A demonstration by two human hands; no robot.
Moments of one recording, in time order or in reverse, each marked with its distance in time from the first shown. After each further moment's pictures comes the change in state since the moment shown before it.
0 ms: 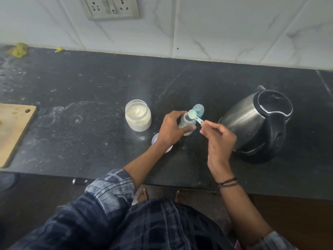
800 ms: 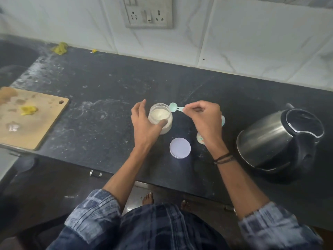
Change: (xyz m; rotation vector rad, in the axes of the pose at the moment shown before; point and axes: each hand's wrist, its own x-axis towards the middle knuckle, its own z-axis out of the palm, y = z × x) left_hand -0.036 -0.035 -0.109 -0.039 0.506 -0.220; right_hand 0.011 -0.040 0.107 -0.487 -0.427 -0.226
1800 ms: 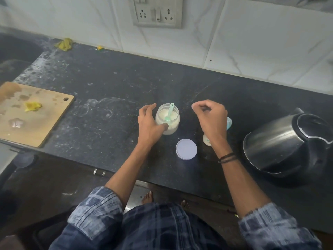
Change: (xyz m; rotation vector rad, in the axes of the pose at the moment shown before) left_hand 0.016 -0.013 -0.008 -0.007 -0.140 -0.074; right_hand 0.009 0.005 0.013 -0.143 0.065 -0.084
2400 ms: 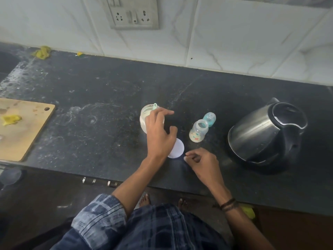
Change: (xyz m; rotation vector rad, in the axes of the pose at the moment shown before) left_hand -0.055 0.039 0.054 0.001 0.137 0.451; right_hand -0.111 0.092 -0.035 -0.206 -0.257 0.163
